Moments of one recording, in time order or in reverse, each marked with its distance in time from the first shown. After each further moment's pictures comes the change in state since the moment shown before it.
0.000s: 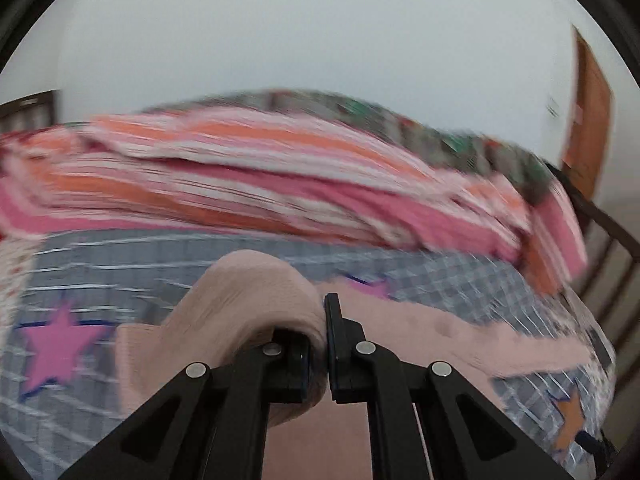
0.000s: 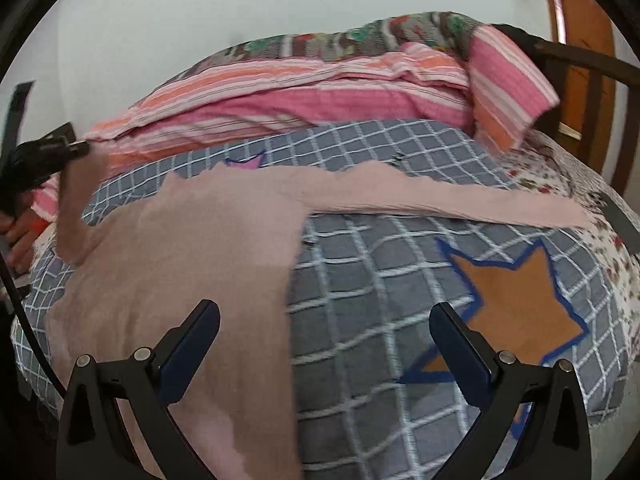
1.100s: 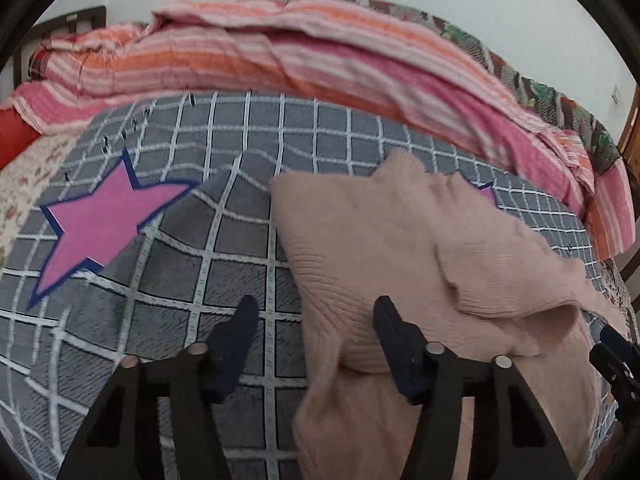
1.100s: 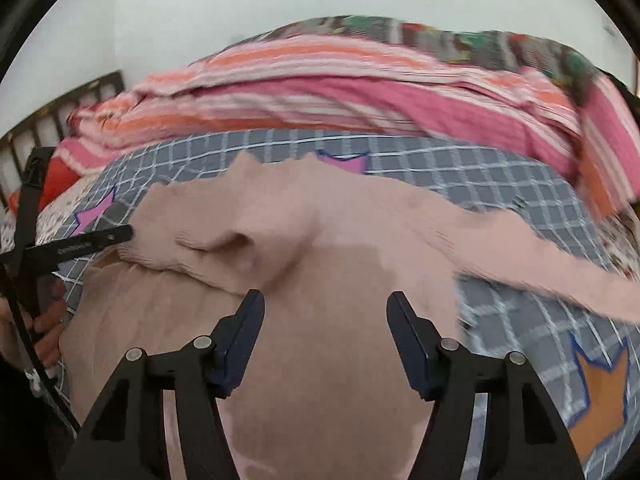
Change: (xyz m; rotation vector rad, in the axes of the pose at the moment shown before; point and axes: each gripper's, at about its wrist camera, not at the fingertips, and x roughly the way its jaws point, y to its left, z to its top) left arm 0.022 0.131 -0.081 -0.171 0.244 0.162; right arm 0.075 0.142 0.050 -0.245 0.082 0.169
